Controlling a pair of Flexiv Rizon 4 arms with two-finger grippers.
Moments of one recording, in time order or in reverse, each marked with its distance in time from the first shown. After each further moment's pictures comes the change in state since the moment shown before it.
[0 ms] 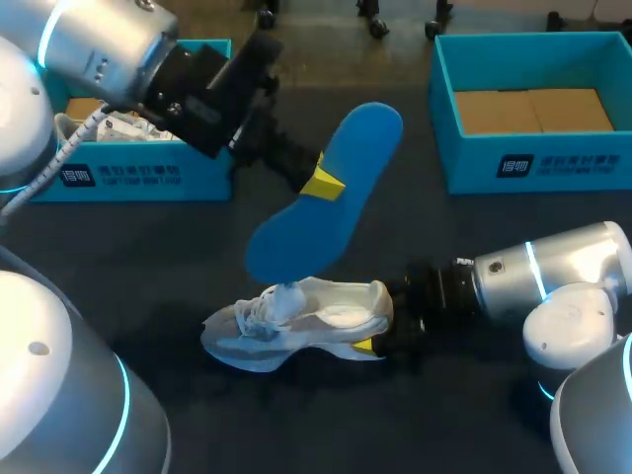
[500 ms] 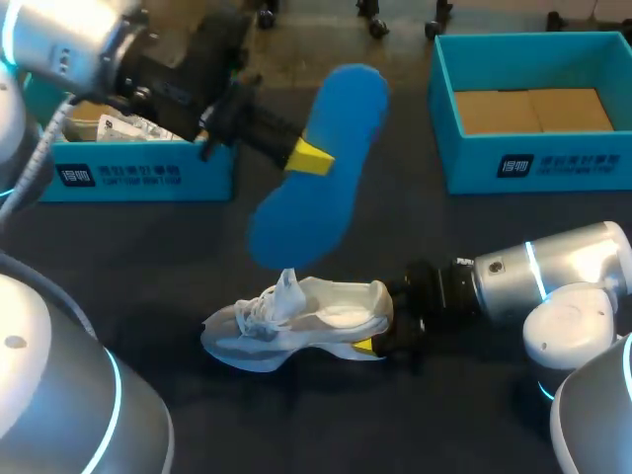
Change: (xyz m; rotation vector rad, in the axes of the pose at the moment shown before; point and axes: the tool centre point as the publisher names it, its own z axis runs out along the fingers) left arm 0.018 -0.031 -0.033 0.157 0.029 0.033; right arm 0.000 0.000 0.000 0.000 0.000 0.000
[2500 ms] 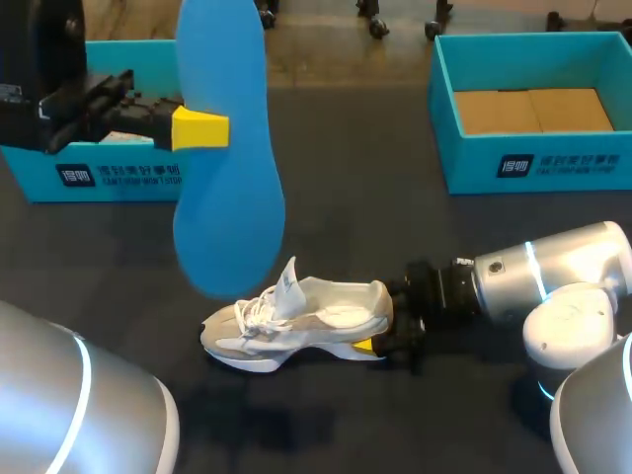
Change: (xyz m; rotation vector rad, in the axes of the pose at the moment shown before) left arm 0.092 -0.046 -0.074 0.299 -0.065 -0.149; right arm 0.000 0.000 0.000 0.000 0.000 0.000
